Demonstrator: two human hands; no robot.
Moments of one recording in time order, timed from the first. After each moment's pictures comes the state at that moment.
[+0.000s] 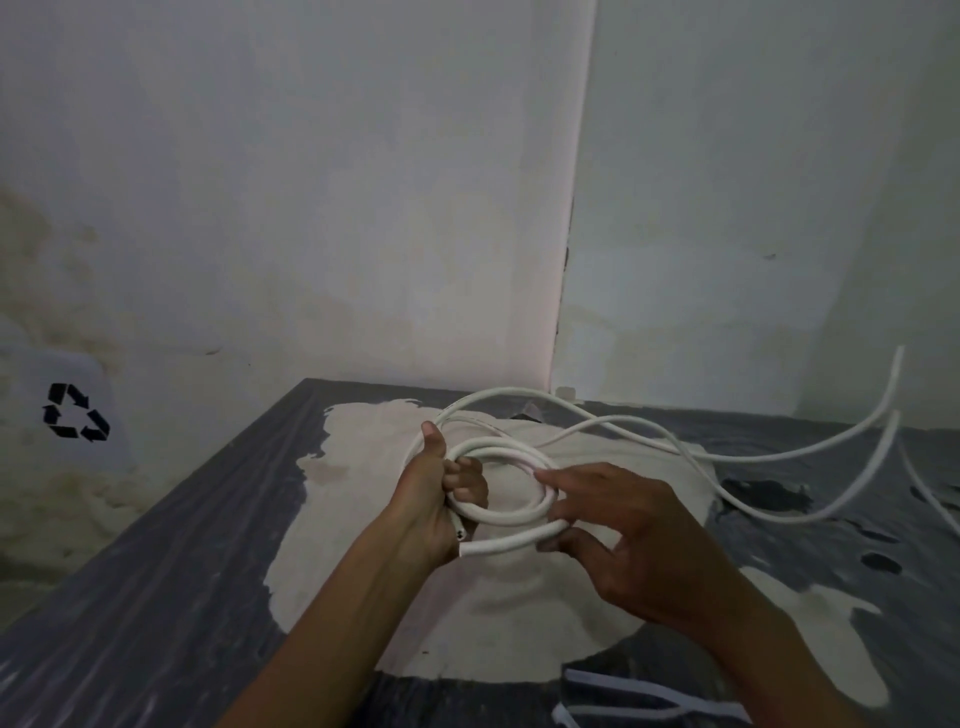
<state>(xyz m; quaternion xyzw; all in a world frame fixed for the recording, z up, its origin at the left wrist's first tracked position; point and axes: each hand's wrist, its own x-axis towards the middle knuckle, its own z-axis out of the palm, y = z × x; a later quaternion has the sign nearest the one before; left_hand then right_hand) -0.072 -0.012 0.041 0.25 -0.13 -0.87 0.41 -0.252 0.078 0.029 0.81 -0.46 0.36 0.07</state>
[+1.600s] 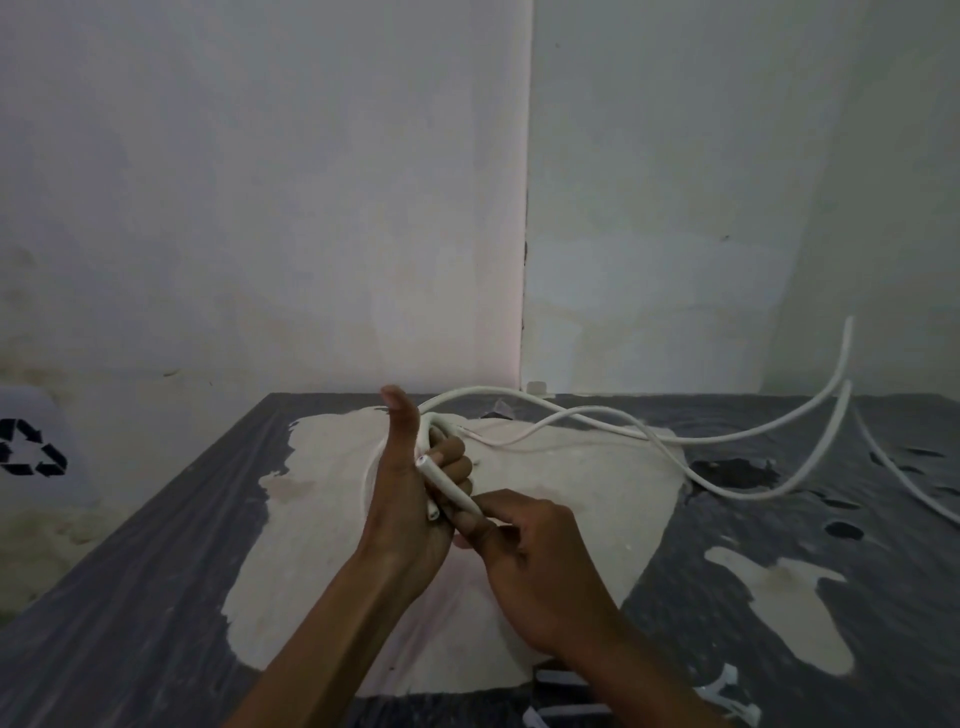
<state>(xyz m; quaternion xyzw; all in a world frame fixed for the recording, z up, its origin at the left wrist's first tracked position) -0.087 0.015 0.051 0.16 -0.37 -0.76 0.52 -0.188 0.076 0.011 0.66 -0.56 0.48 -0.15</state>
